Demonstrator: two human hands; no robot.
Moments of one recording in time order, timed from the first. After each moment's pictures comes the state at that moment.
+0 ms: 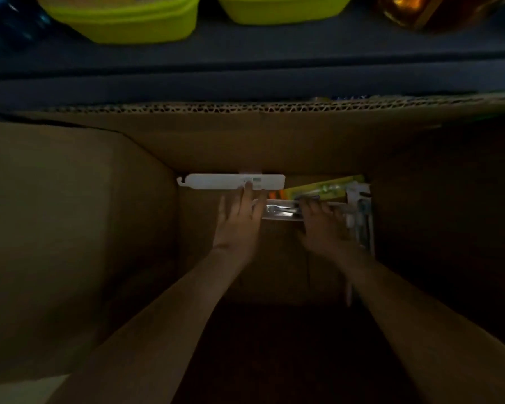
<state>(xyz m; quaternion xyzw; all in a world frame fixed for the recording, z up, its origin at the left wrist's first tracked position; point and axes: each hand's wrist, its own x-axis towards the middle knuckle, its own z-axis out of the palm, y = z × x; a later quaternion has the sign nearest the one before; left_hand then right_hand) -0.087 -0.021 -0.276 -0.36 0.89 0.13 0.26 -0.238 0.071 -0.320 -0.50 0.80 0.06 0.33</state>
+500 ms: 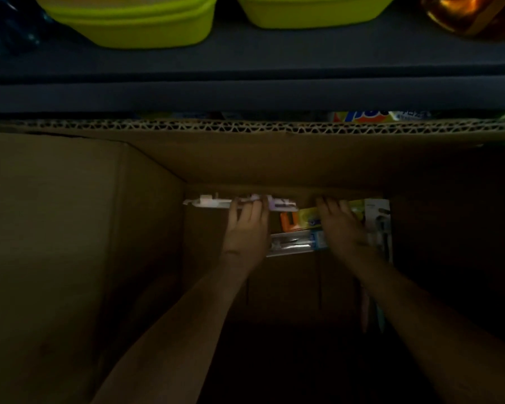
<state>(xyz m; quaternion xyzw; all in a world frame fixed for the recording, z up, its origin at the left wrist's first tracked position) -0.088 -0.035 -0.324 -0.34 0.92 0.00 0.21 -0.256 0.049 -0.341 -0.54 0.80 0.14 0.24</state>
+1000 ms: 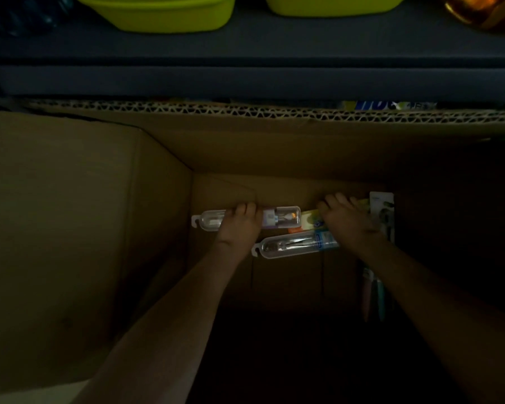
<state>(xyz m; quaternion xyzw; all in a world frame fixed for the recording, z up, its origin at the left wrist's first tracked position) -0.069 -0.045 -0.325 -0.30 0.90 0.04 0.32 -0.263 0.049 -0.328 -0.65 0.70 0.23 0.20</state>
